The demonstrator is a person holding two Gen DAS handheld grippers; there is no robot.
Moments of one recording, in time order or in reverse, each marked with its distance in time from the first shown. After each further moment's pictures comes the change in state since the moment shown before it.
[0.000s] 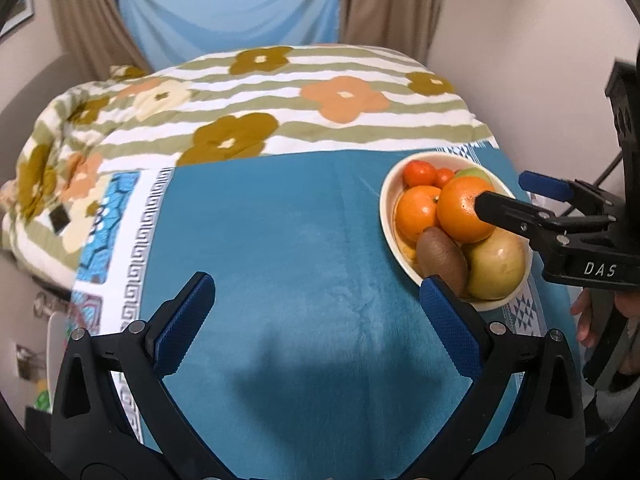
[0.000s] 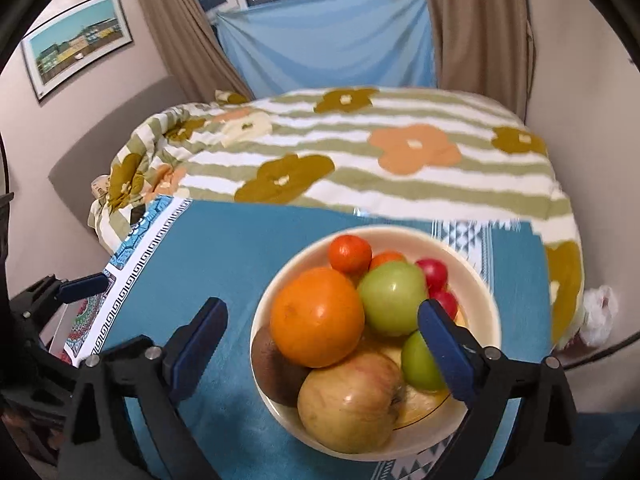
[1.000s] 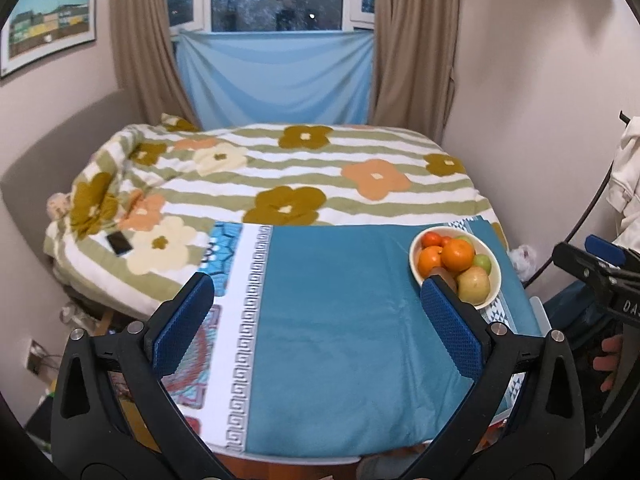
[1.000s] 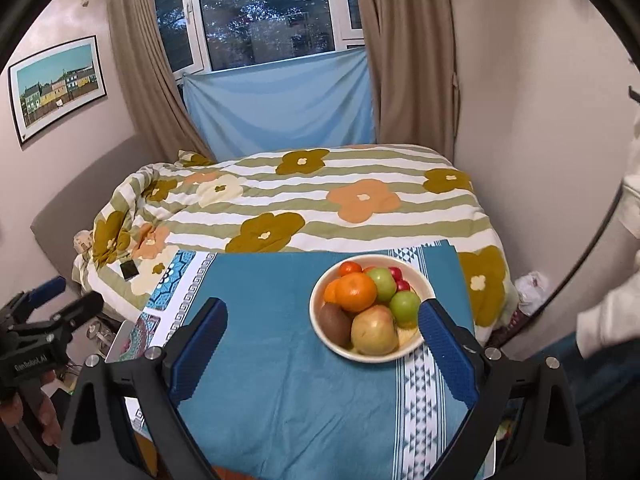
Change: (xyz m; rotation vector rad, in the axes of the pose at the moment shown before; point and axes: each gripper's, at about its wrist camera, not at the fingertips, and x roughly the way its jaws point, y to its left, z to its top) left arm -0.195 0.086 -0.034 -0.054 -0.270 0.056; right arm -0.178 0.124 -0.022 0.119 -0.178 -0.233
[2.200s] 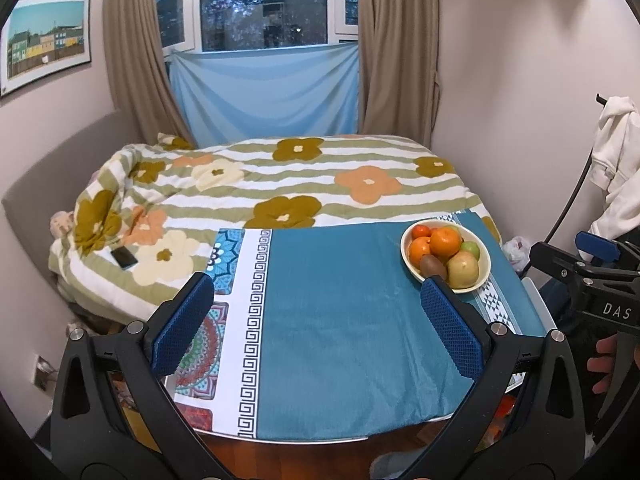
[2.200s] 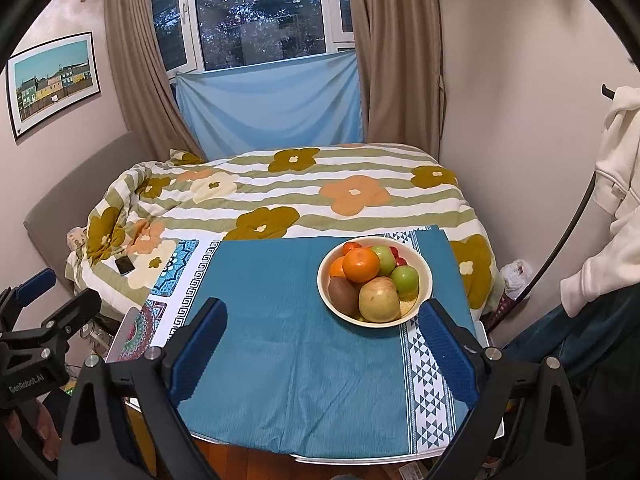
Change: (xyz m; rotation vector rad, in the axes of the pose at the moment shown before) left arm -0.034 -0.009 -0.024 0.060 -0.047 -0.017; right arm -0.027 0.024 -0.027 0.014 -0.008 -0.053
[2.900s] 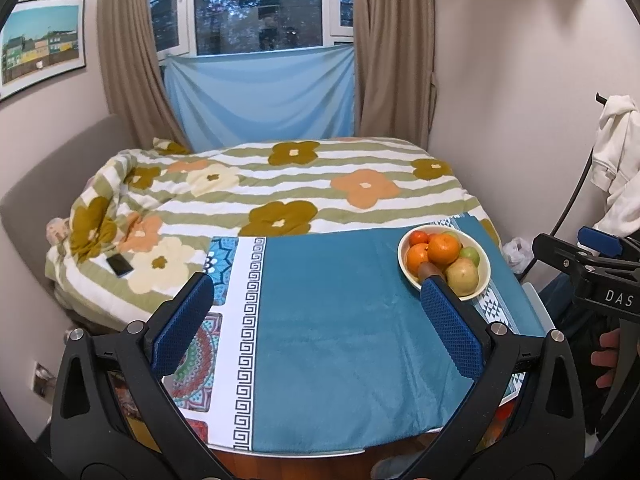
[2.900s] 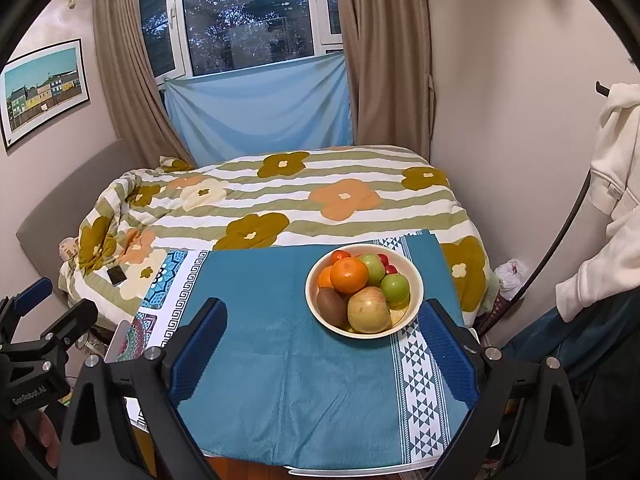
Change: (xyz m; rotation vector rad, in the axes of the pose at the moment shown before) left arm 0.010 -0.002 0.008 0.012 -0.011 -0.018; right arm 0.009 -0.009 0.015 0.027 -0.010 -0.031
